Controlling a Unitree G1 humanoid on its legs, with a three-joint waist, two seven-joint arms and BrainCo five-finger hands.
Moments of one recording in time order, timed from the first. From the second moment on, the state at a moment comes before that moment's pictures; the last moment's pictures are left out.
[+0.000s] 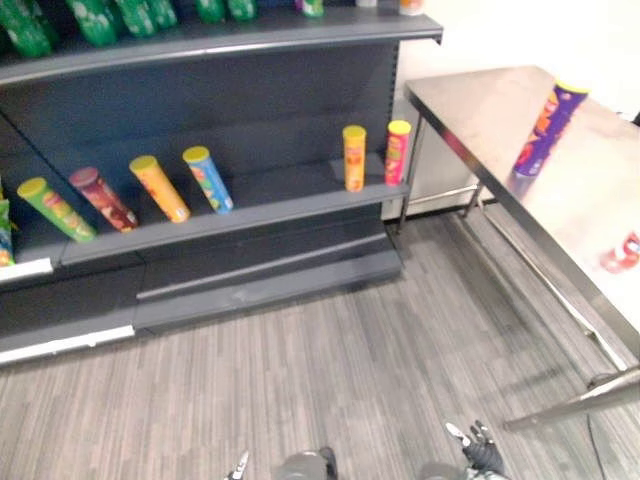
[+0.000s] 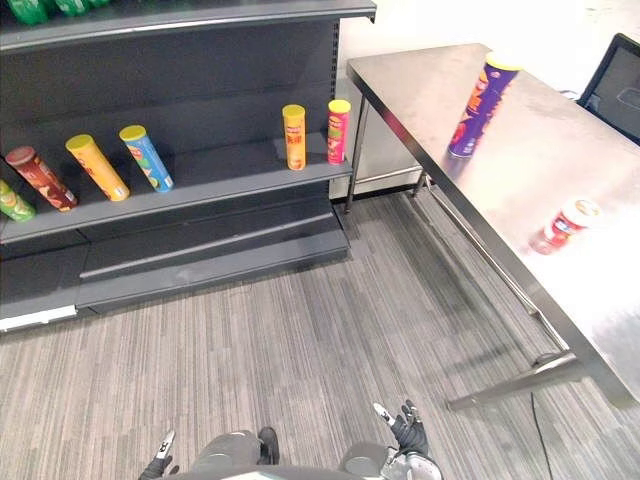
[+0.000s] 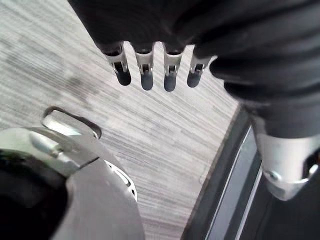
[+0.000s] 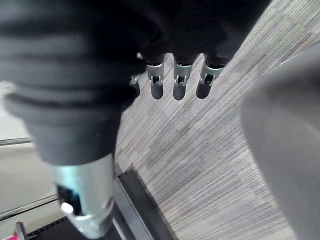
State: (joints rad) left arm 0.21 0.13 0.04 1.07 -0.68 -0.19 -0.02; right arm 0.11 -0.04 -0.11 1.07 0.41 -0.39 0.03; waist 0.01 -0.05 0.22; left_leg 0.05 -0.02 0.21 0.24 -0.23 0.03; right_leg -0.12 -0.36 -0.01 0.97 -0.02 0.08
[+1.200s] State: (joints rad) left arm 0.21 0.06 0.09 1.10 -0.70 -0.15 -0.03; right arm 0.14 -0.12 -0.10 1.05 0.48 -0.33 -0.03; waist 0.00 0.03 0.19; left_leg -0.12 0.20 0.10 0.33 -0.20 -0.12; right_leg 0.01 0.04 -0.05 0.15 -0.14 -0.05
